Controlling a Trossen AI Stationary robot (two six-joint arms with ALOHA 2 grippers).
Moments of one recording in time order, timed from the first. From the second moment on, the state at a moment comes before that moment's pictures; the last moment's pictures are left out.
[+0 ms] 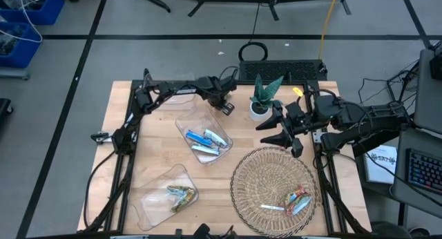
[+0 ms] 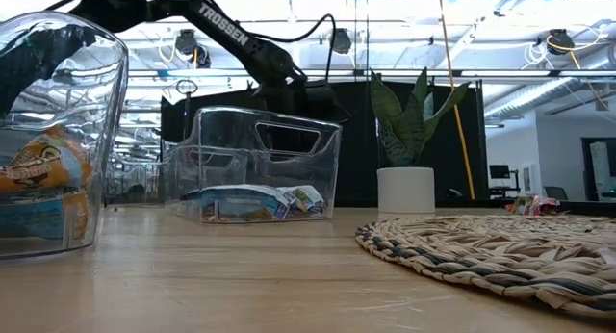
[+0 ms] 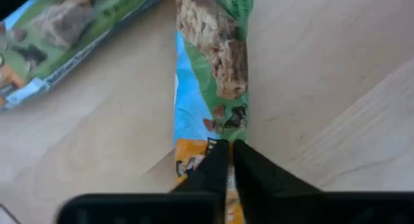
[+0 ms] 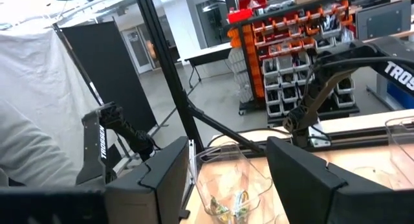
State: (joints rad) left arm 0.46 2.24 1.76 -0.81 -0.08 -0.40; right arm 0.13 0.99 1.07 -0.08 -0.13 0.30
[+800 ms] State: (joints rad) left arm 0.46 2.21 2.03 -1.02 -0.09 -0.33; right arm 0.13 0.99 1.07 -0.05 -0.13 0.27
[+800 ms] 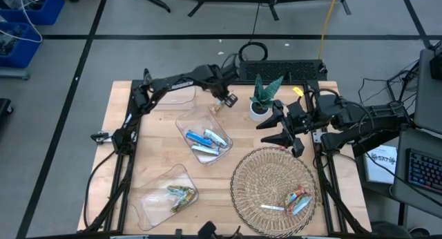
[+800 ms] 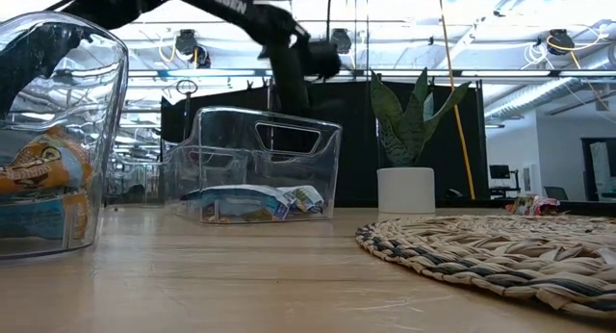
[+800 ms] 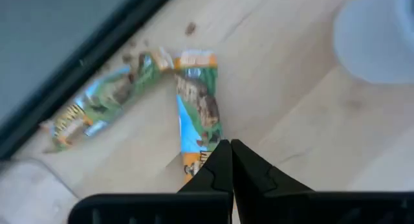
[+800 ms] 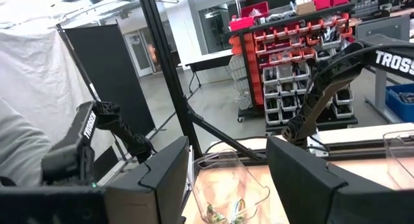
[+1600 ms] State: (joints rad) left arm 0.48 2.30 2.07 -1.07 -0.13 -0.35; right arm 0.13 0.99 1.07 -0.05 -0.16 0.25
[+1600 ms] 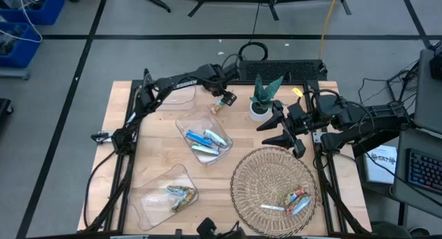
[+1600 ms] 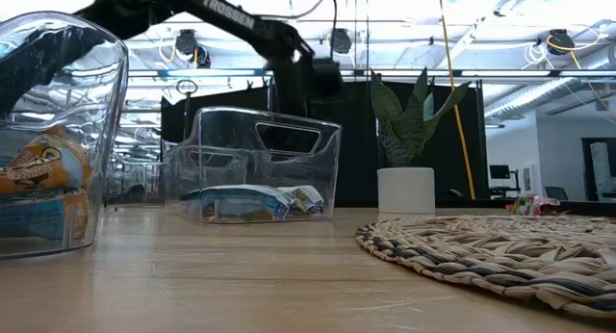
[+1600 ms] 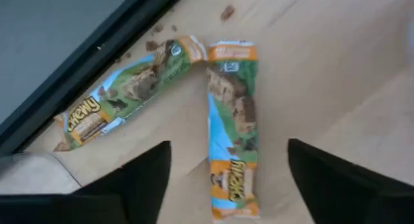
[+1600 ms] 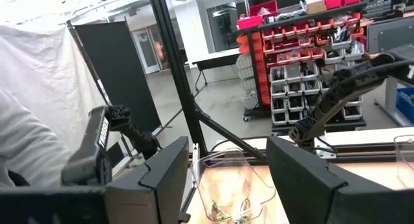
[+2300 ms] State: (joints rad) left arm 0.48 2.44 2.07 -1.04 -0.06 -0.33; right arm 0.13 0.99 1.07 -0.05 -0.16 0.30
